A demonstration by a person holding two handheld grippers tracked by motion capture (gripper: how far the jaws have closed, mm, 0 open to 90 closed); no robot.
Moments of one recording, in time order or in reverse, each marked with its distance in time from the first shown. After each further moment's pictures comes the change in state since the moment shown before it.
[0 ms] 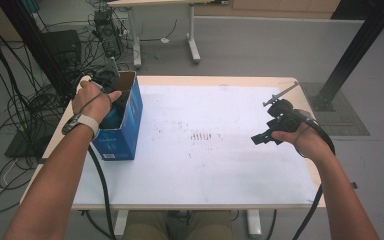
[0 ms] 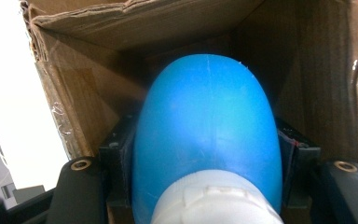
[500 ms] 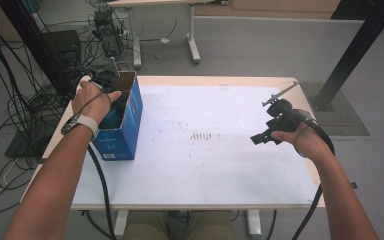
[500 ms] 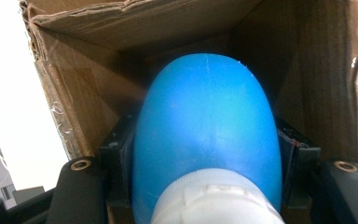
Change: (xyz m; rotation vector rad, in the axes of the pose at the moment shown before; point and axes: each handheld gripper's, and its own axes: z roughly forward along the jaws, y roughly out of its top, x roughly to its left) left arm 0.000 -0.001 0.000 -0.004 0.000 0.004; right arm 0.001 0.002 0.000 0.003 0.001 -0.001
